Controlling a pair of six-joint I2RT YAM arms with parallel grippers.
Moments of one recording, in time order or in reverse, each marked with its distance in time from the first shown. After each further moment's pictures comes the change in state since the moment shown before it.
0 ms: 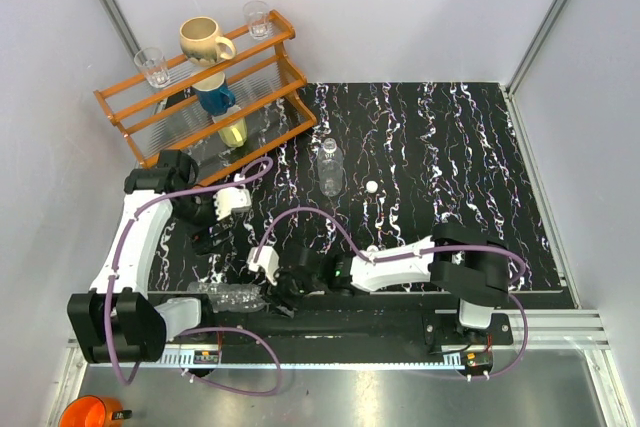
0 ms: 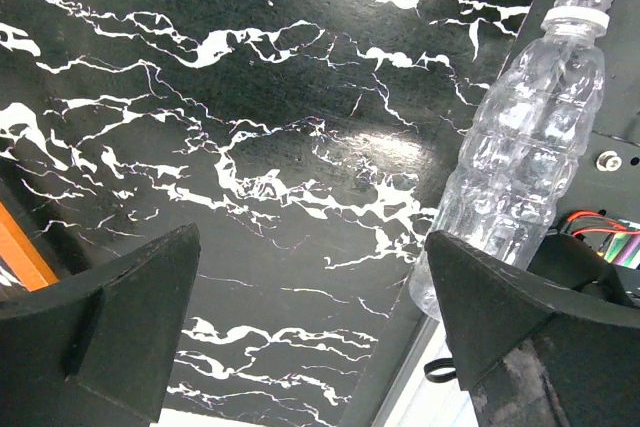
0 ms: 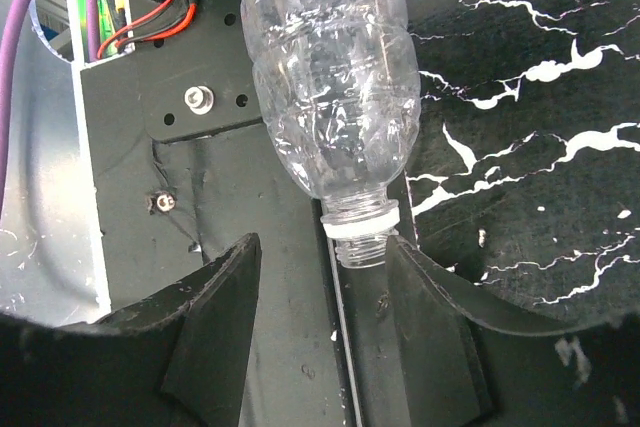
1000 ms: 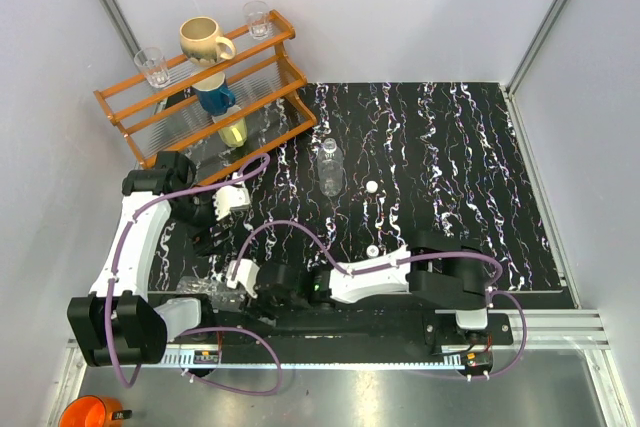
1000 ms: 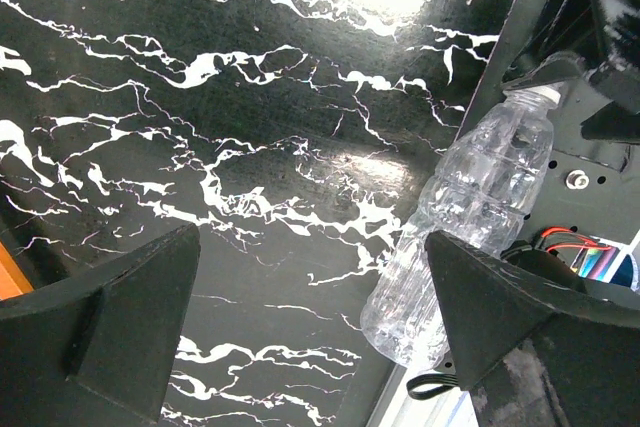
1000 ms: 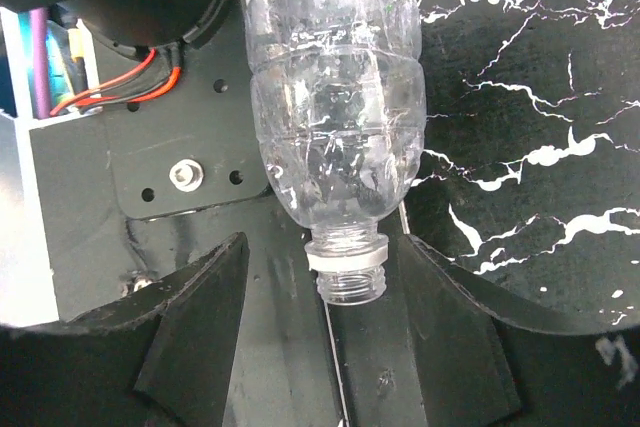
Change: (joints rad) left arm 0.027 -0.008 -0.001 -0.021 0.065 -0.011; right arm 0.090 0.122 0.141 -0.017 0.177 -0.061
